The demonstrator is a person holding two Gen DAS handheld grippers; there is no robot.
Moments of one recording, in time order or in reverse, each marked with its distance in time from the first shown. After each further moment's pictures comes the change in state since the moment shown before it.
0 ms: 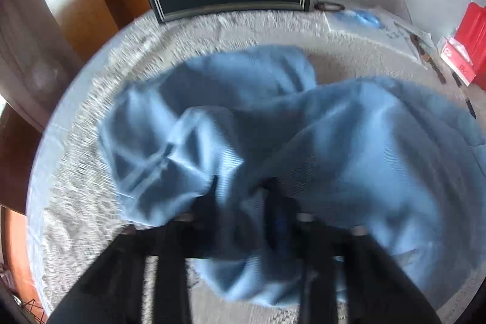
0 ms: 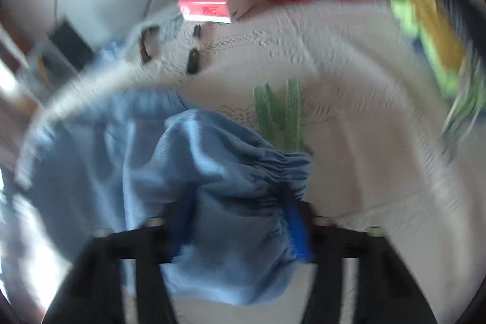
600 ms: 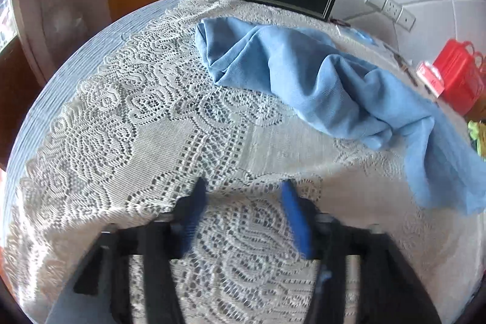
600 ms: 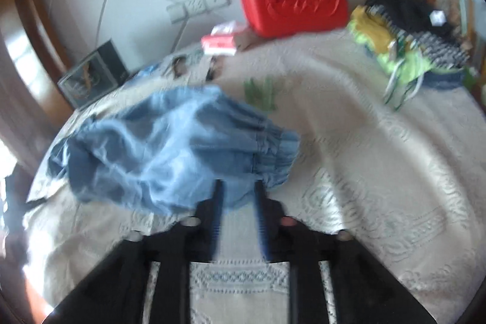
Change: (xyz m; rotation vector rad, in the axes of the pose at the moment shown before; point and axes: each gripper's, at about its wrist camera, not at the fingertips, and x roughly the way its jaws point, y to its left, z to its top) left arm -0.047 0.092 -0.150 -0.180 -0.067 -0.128; right arm -0.103 -0.041 -0.131 0.058 -0.294 0.109
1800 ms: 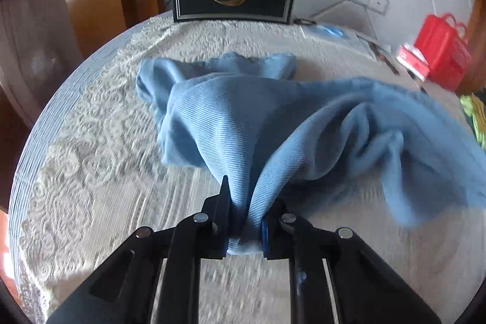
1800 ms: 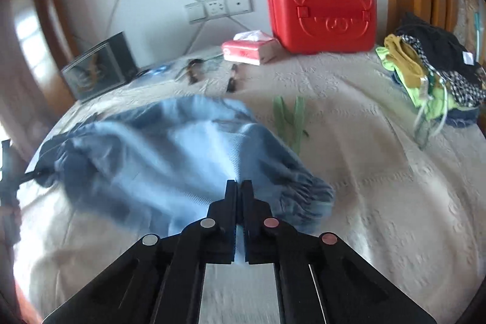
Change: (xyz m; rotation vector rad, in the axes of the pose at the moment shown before) left arm 0.003 -0.052 0.024 0.185 0.001 -0.009; right arm 0.023 0.032 0.006 -0.117 0.035 0.050
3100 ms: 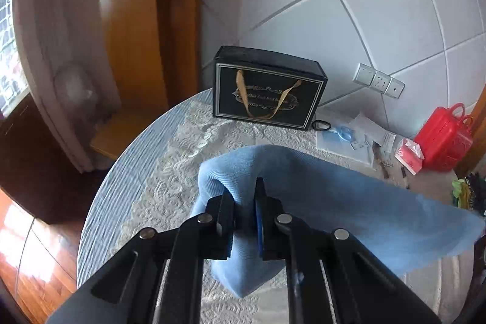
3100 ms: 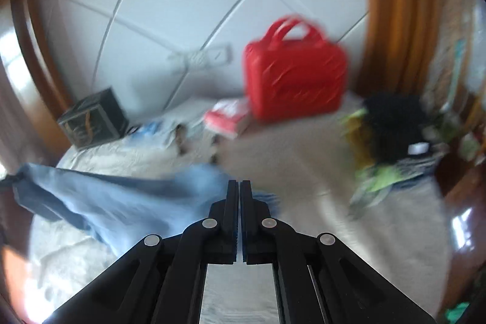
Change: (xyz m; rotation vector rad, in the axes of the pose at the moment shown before) left arm -0.141 0.021 0.171 -0.166 -0.135 0.079; right arm -0.131 -0.007 0.172 0.045 -0.075 -0.160
